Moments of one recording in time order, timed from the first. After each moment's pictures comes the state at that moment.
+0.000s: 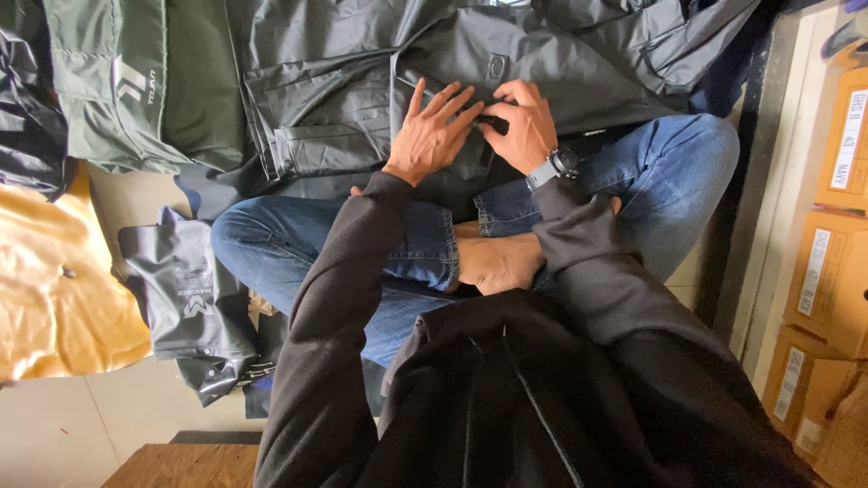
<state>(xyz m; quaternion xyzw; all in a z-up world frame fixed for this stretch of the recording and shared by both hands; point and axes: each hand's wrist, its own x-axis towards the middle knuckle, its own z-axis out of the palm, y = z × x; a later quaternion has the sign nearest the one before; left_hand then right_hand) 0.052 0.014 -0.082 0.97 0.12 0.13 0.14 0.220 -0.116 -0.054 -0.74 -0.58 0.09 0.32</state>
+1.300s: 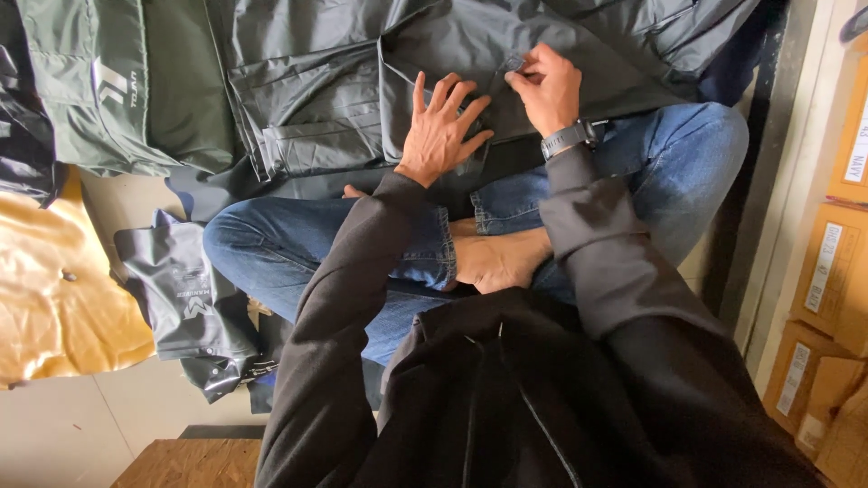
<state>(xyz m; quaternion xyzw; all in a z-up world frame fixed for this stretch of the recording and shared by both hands) 0.075 -0.005 -0.068 0.96 0.15 0.15 0.17 0.272 -0.107 -0.099 -0.77 -0.39 0.19 0.47</state>
